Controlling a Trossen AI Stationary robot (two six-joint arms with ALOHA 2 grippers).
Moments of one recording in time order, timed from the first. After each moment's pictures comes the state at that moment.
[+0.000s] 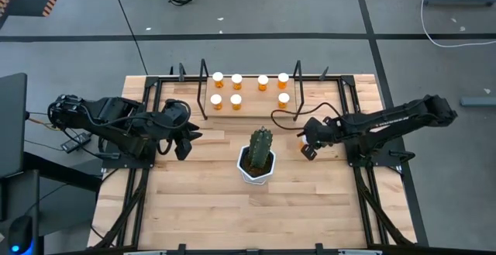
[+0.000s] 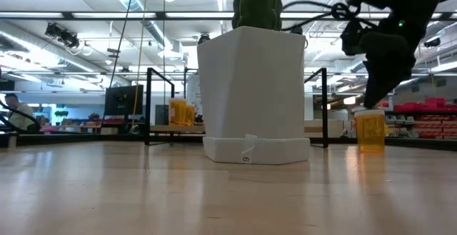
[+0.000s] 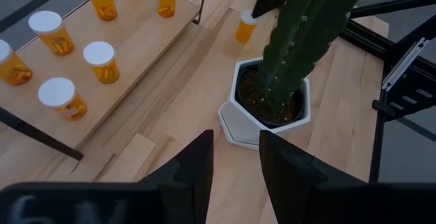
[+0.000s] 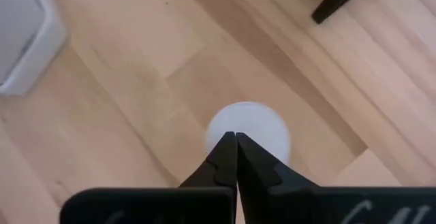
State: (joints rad) left arm -0.28 1.13 1.43 -1.07 -0.41 -0.69; right arm 0.08 1.09 0.65 -0.75 0.27 0.76
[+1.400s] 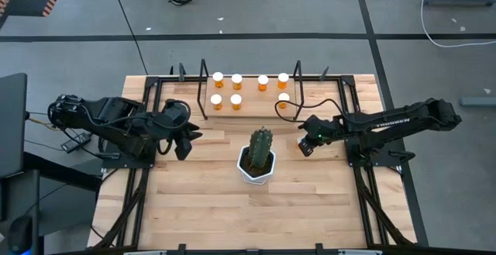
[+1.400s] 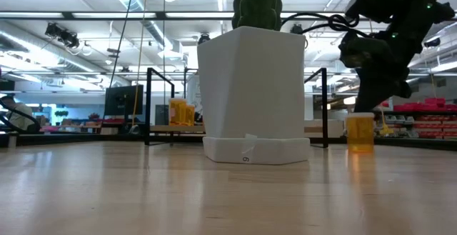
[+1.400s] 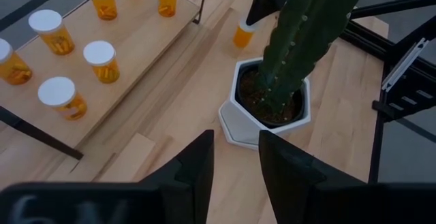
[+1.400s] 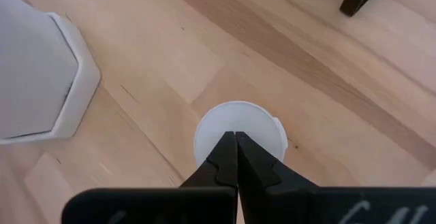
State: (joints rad) left arm -0.28 1.13 1.43 -1.07 -0.41 -0.69; right arm -0.03 1.07 0.51 -0.54 0.14 0.83
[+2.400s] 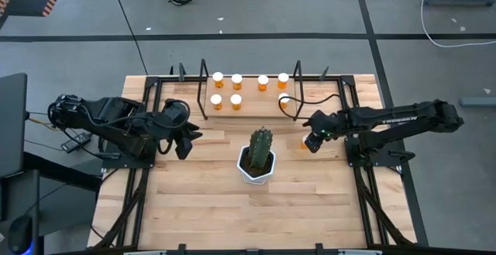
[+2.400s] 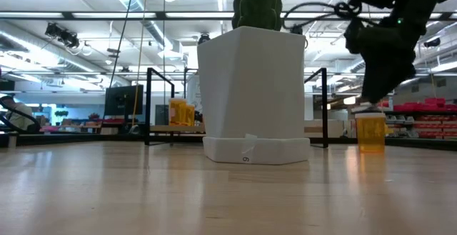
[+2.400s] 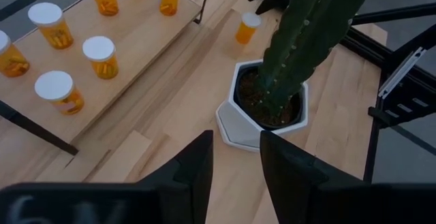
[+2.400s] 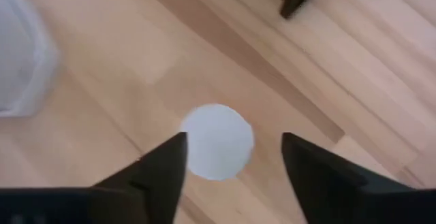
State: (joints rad) left arm -0.28 1.13 1.43 -1.07 -0.41 -0.73; right arm -0.05 0.98 0.65 -0.81 0.20 0.74
